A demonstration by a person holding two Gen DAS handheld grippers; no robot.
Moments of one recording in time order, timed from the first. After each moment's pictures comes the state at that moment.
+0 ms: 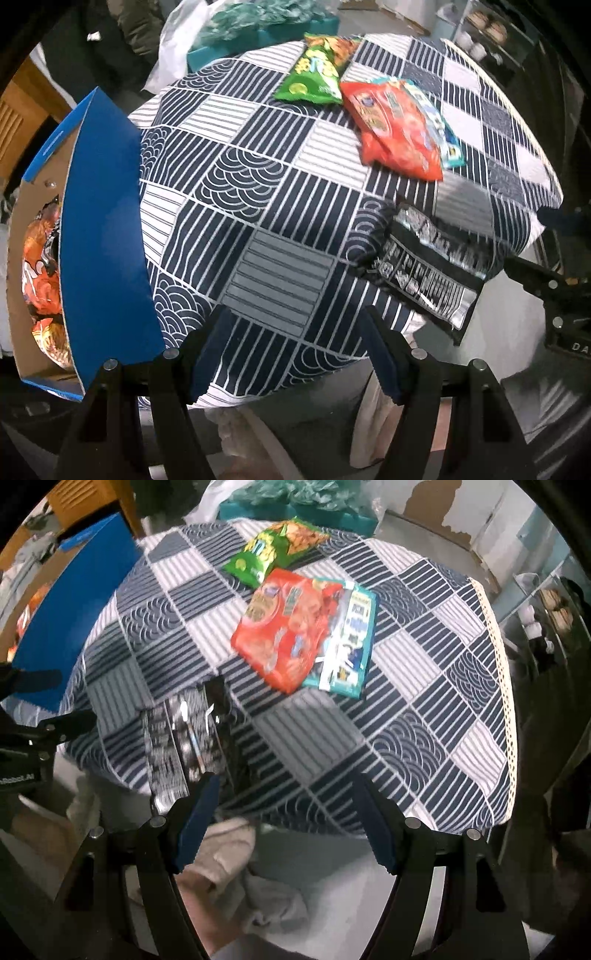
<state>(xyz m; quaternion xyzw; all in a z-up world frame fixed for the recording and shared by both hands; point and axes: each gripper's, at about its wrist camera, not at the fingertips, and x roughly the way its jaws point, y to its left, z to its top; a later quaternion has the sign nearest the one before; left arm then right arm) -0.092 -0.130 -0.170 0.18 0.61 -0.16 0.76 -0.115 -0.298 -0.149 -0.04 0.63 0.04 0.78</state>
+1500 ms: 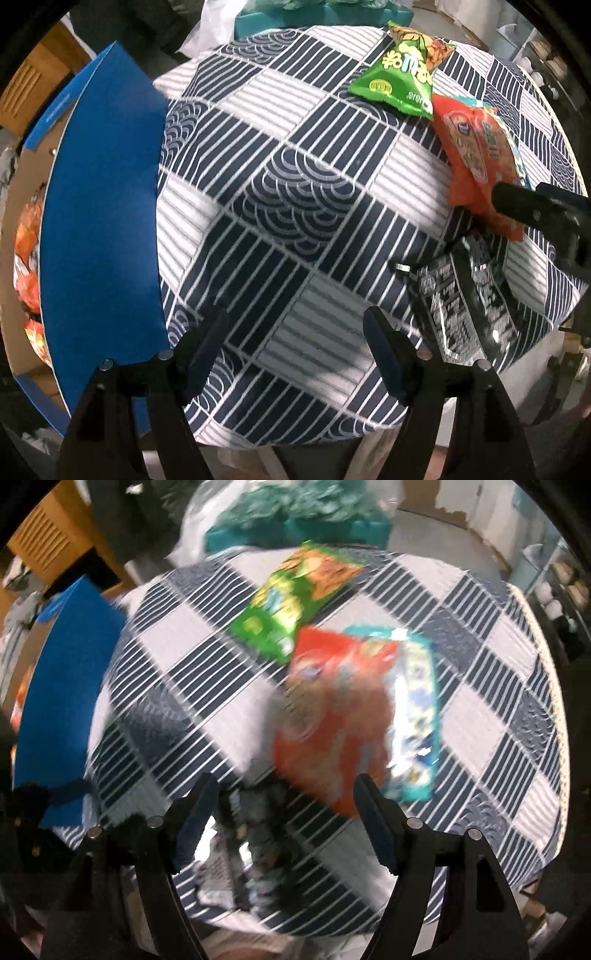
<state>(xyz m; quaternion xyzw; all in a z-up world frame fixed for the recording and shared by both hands) -0.006 -0.106 -0.203 0.13 0.64 -0.07 0.75 -0.005 -0.286 -0.170 0.08 0.61 0.02 0.79</state>
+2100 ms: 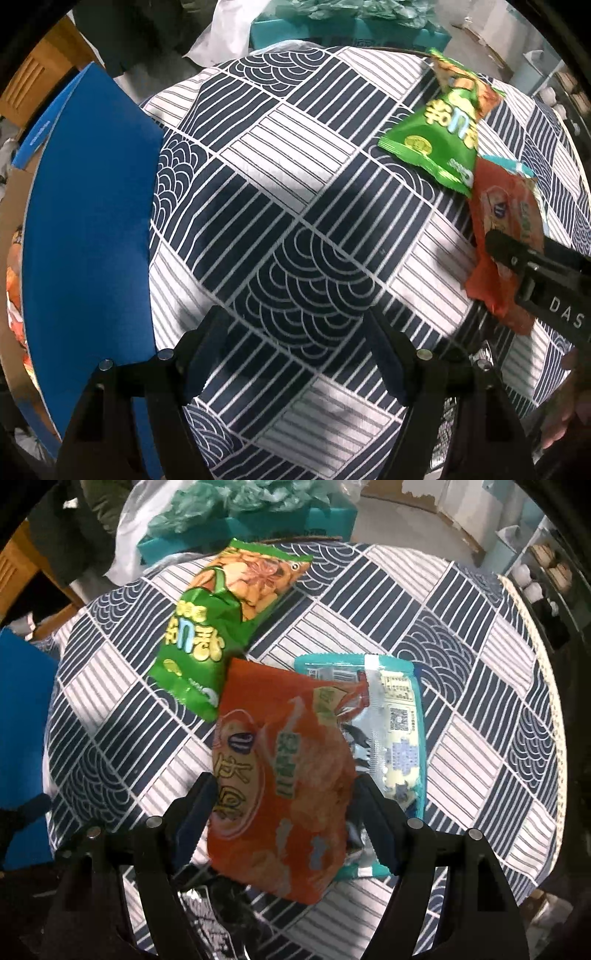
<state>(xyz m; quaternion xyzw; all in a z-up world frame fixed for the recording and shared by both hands) 0.087 -0.099 -0.212 0.10 0.65 -0.05 0.75 0.055 -0.298 -0.211 0.09 0.63 -0.03 0.77</state>
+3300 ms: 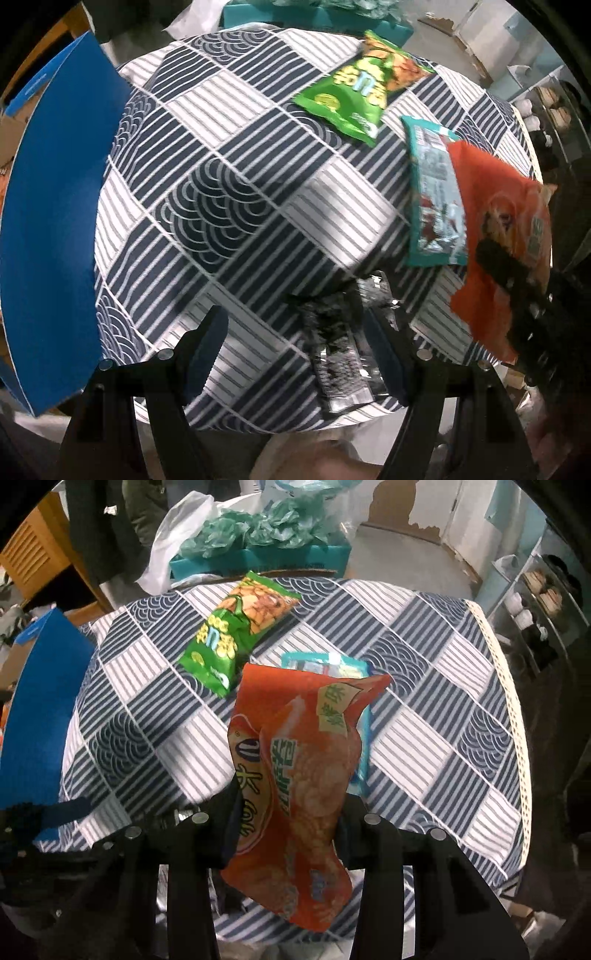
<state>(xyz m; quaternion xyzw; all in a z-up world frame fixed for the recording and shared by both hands) -0.002 -0.145 -0.179 0.02 0.68 -0.08 0.73 -0.014 -0.312 -0.151 0.04 0.59 -0.01 0.81</state>
